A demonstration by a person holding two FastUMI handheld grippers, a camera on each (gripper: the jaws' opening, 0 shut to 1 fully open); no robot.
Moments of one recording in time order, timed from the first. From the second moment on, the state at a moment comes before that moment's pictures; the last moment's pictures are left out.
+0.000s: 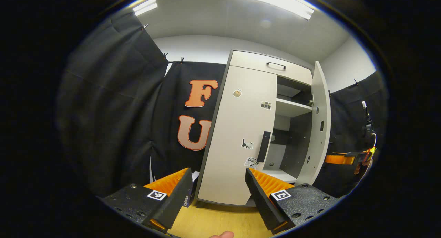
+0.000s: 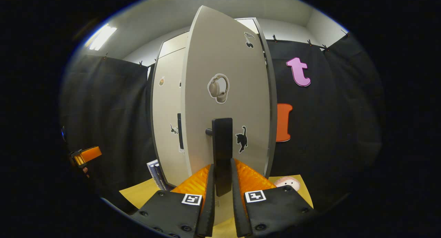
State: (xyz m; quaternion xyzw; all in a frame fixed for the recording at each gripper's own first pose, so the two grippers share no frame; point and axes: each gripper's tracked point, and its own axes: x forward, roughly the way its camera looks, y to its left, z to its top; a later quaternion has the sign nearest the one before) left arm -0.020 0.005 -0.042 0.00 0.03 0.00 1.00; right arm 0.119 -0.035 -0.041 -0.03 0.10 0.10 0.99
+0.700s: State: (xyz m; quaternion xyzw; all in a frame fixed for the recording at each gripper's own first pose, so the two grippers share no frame) left arm -0.014 0.004 -0.052 -0.01 0.04 -0.02 1.00; right arm 0.111 -0.060 -0.035 -0.03 0.09 0.03 1.00
